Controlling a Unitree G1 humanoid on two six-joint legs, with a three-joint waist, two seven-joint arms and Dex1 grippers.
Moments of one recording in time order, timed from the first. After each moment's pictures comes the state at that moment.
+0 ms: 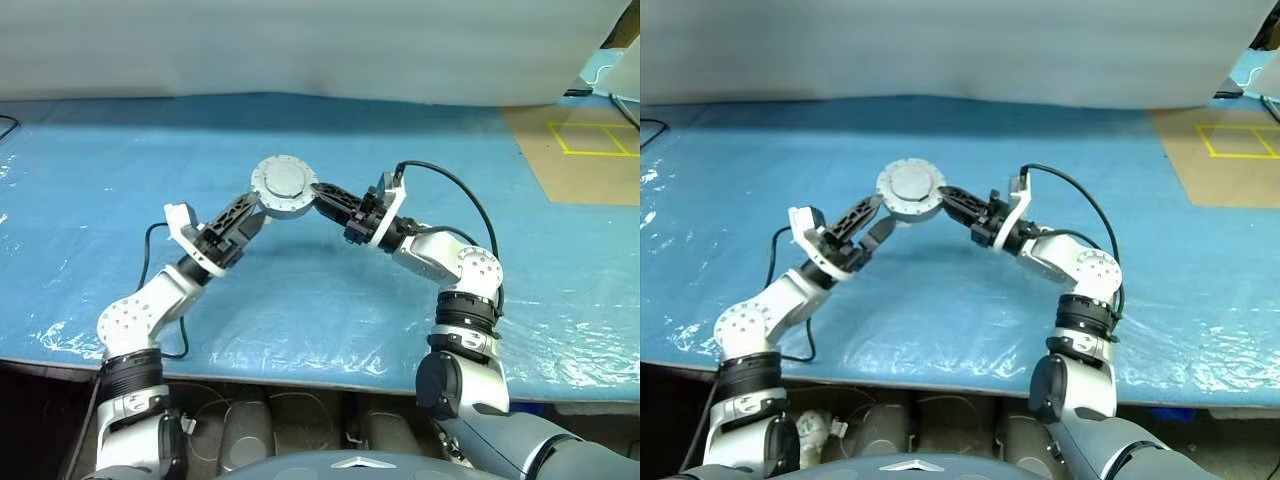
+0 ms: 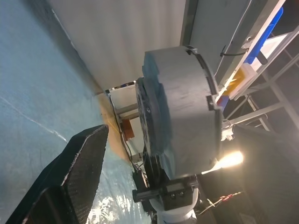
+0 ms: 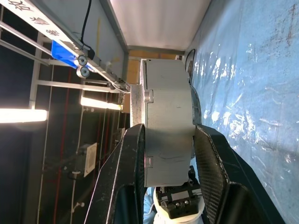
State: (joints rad) left arm -0.37 0.19 0.43 0.15 -1.39 1.01 -0.48; right arm -0.69 0.02 -0.51 0.26 1.43 1.33 -0.07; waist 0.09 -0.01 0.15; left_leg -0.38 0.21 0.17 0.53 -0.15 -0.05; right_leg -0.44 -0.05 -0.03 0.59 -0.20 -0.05
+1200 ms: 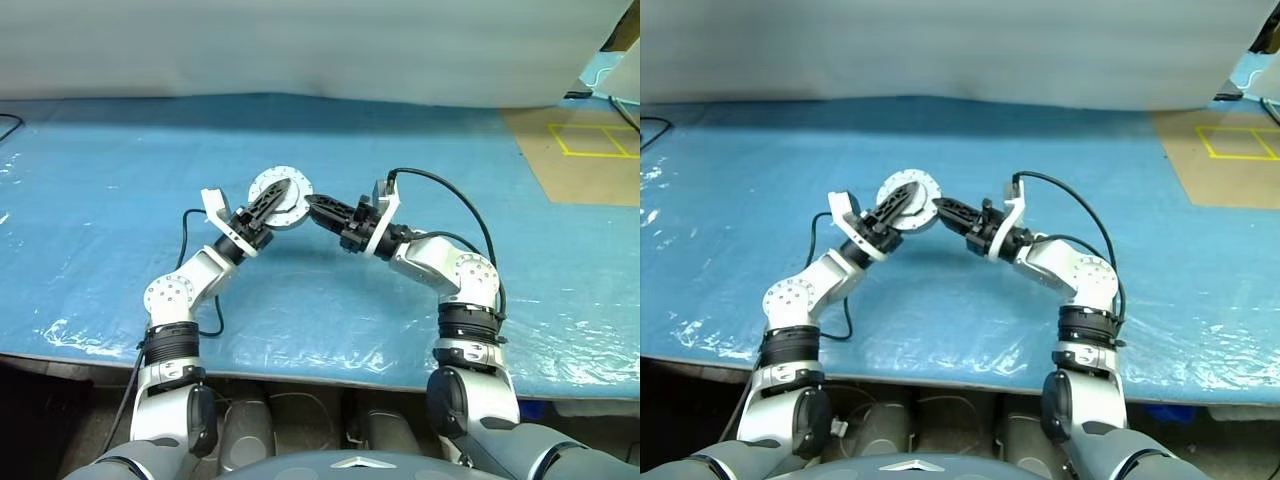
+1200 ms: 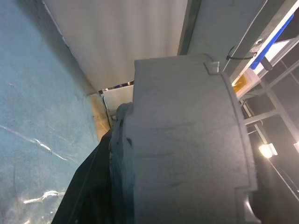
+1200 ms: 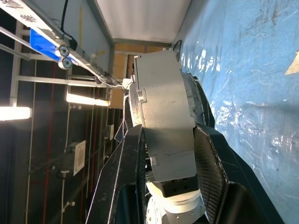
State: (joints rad) left arm -0.50 0.08 0.40 0.27 -1.29 0.96 -0.45; right arm -0.61 -0.01 -0.35 0.22 1.59 1.21 -0.18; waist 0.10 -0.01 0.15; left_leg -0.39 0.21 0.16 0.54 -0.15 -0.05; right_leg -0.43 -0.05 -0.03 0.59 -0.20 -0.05
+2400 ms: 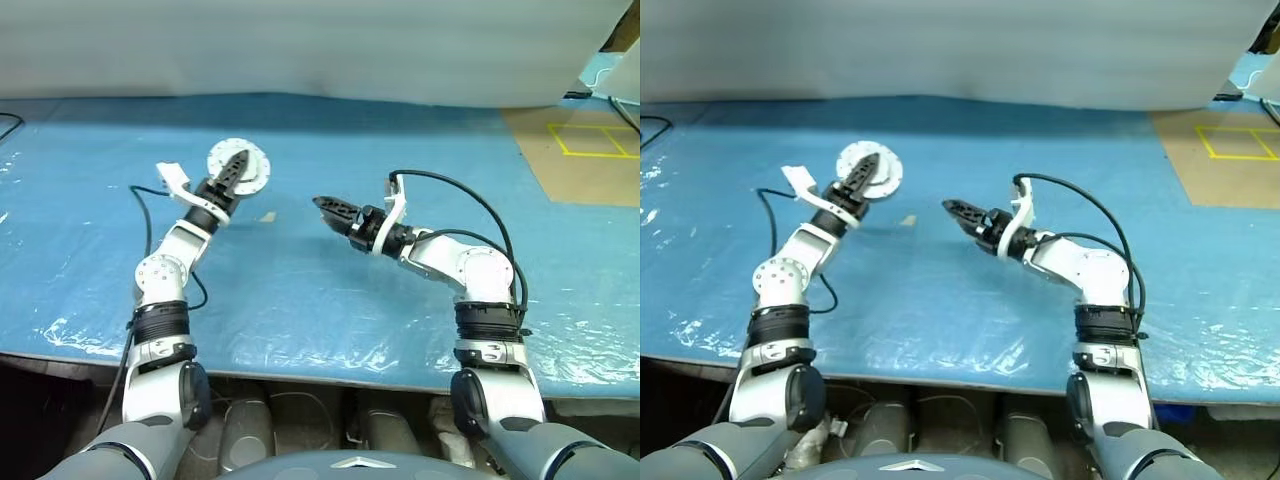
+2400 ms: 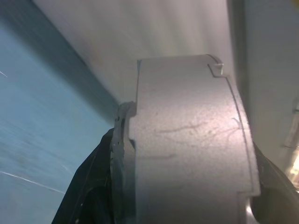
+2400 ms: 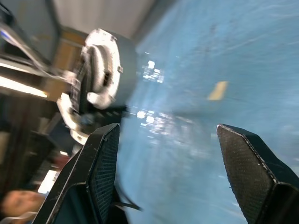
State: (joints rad) left arm -0.61 0.18 0.46 0.35 -0.91 0.47 -0.37; right arm -0.58 -0.20 -0.15 0.13 1.24 1.07 0.05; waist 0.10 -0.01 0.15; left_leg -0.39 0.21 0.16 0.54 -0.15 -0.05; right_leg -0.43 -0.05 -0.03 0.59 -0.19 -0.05
